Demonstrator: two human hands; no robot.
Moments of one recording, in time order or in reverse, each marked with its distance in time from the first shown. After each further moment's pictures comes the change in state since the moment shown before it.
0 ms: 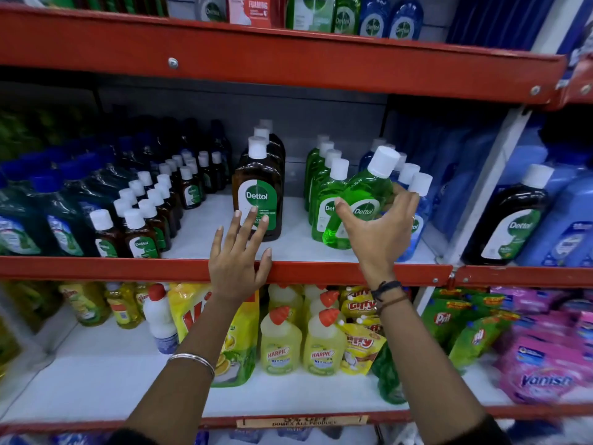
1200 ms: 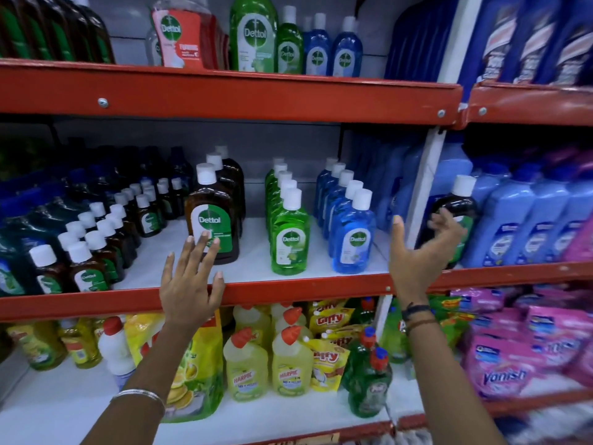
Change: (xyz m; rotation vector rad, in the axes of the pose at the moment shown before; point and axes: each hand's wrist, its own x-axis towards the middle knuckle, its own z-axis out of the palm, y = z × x) left_hand 0.000 0.004 -0.006 -0.027 -0.085 -0.050; right_hand 0.054 0.095 -0.084 0.103 0.298 -0.072
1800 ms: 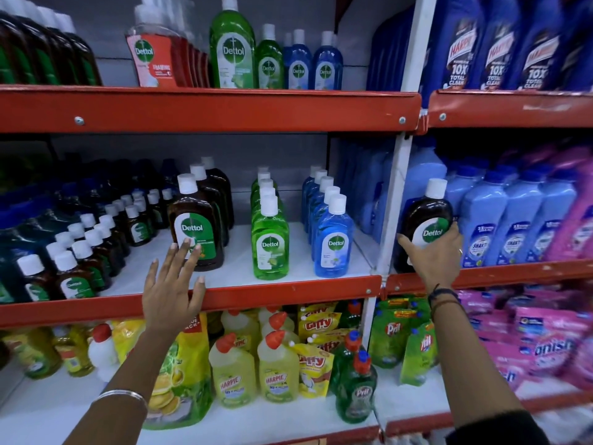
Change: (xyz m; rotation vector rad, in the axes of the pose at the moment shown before) left_hand 0.001 0.004 -0.009 -0.010 -0.122 -0.034; right_hand 0.067 0.089 -0.032 -0.467 -0.299 0.302
